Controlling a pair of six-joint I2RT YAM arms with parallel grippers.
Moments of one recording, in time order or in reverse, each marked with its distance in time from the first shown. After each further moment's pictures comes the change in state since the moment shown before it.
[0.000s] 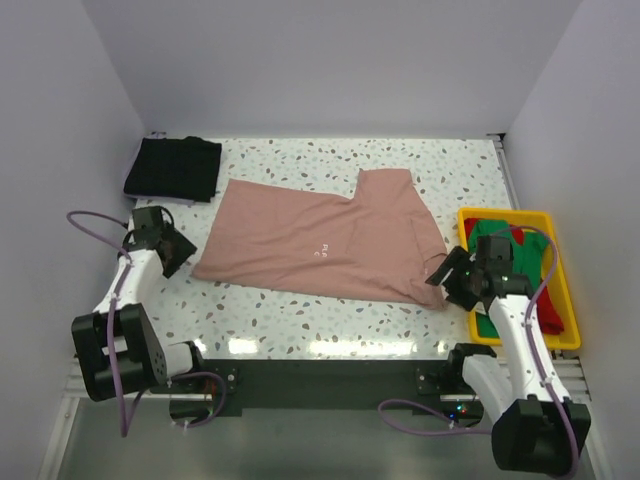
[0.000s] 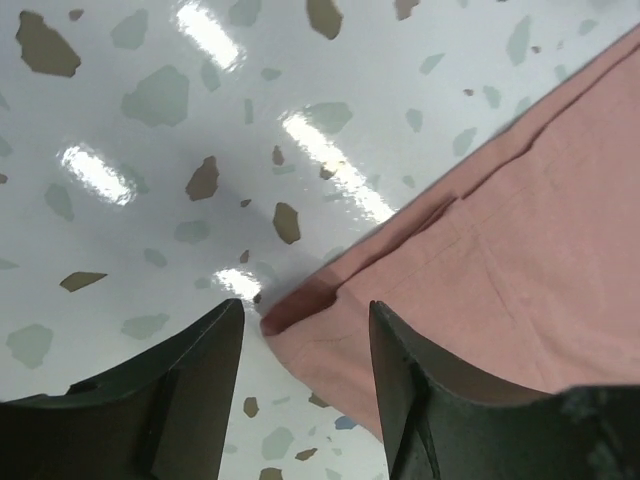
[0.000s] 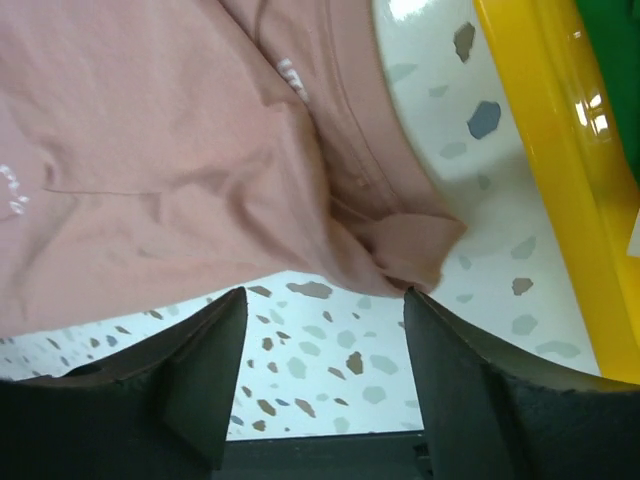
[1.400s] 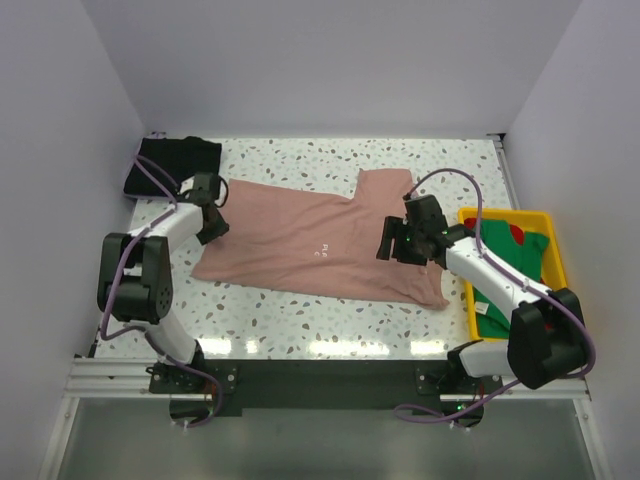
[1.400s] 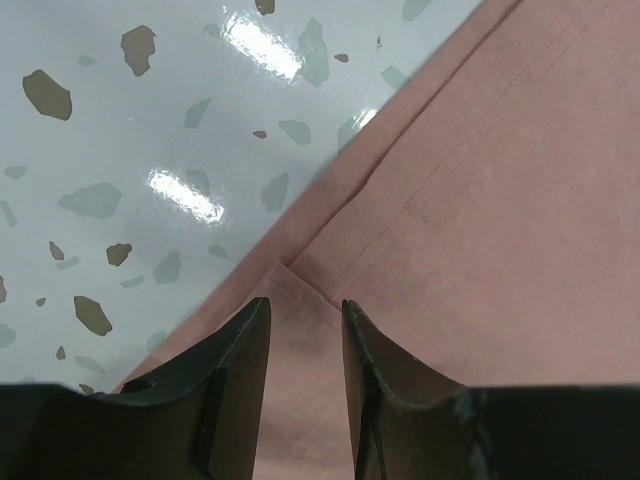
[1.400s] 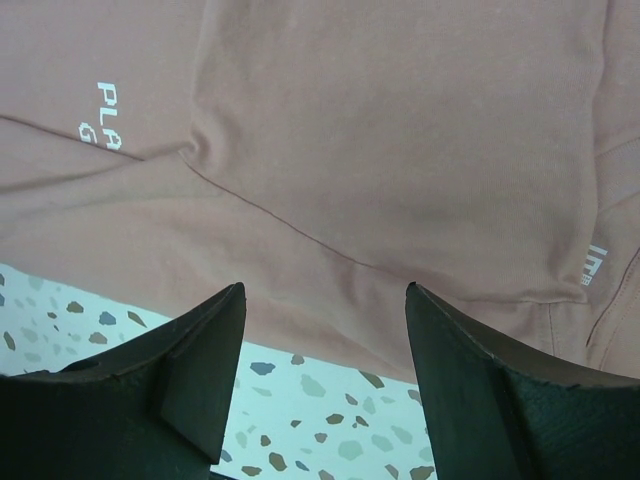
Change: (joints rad) left arm -0.336 0.425 0.351 -0.018 -0.235 -0.016; right arm 0.467 0.482 0.285 0.295 0.104 -0.131
